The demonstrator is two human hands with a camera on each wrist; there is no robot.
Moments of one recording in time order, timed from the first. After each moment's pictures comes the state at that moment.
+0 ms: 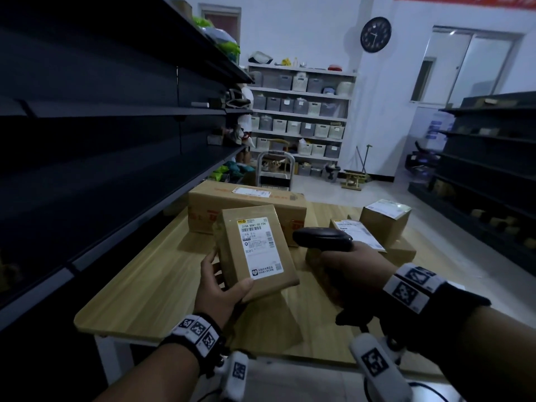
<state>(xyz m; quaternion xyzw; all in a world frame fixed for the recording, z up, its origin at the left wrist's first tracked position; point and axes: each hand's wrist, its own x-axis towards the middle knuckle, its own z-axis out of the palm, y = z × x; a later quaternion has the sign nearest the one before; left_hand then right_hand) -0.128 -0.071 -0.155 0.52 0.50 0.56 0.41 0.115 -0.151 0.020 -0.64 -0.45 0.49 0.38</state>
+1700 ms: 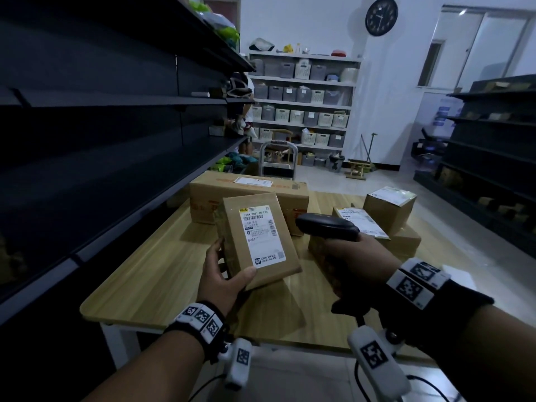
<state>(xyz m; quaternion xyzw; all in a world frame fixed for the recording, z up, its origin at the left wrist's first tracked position) -0.126 -0.071 -0.155 0.53 0.51 0.56 0.38 0.125 -0.144 0.002 -0.60 -0.45 0.52 0.41</state>
